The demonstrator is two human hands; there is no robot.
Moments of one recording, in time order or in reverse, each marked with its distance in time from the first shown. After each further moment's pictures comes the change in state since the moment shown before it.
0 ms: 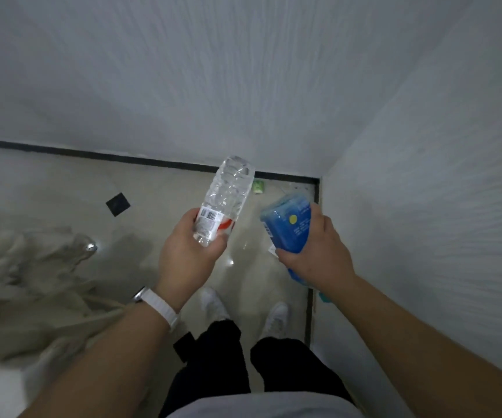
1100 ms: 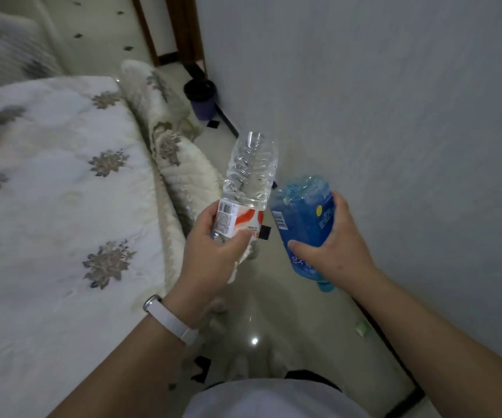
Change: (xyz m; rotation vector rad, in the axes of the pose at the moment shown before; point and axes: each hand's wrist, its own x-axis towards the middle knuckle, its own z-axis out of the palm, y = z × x) left_hand -0.120 0.009 -0.281 -0.720 0.900 -0.147; right_hand -0.043 -0.384 0.010 0.155 -0.413 -0.935
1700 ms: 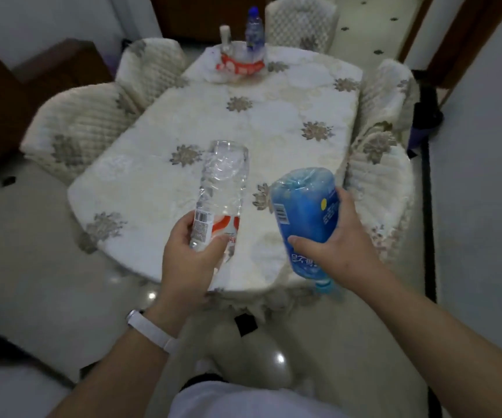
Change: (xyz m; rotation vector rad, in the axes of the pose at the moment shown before) left_hand -0.190 -0.024 -0.153 -0.037 0.970 -0.038; right_hand -0.047 -0.121 0.144 0.095 -0.735 -0.480
